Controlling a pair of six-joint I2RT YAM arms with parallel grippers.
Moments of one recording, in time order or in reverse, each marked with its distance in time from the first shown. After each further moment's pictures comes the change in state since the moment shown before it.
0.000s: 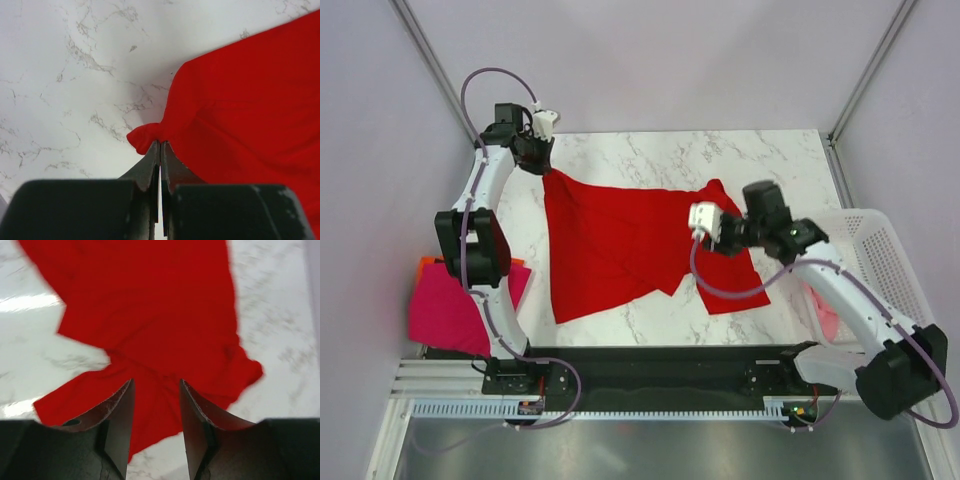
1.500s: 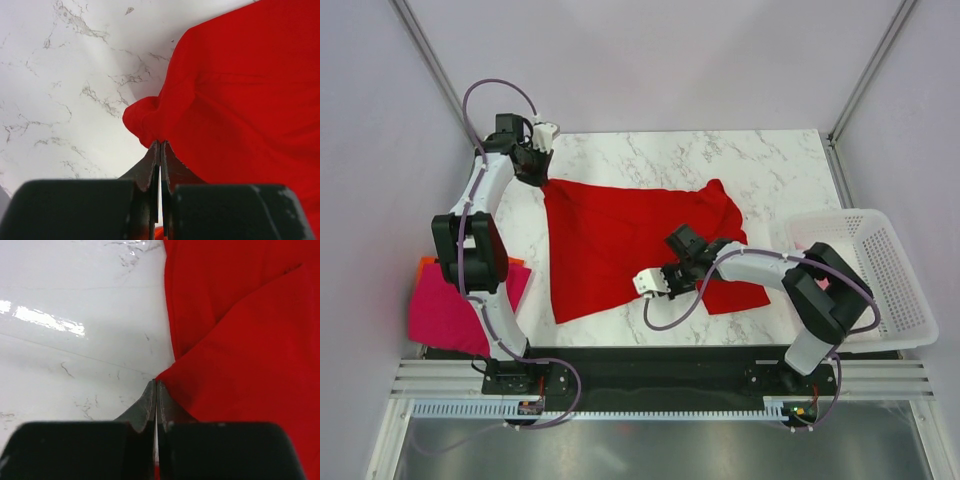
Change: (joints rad) left arm 0.001 -0.065 -0.136 0.002 -0.056 0.009; right arm 0.406 0.433 -0.196 0.207 0.066 -0.307
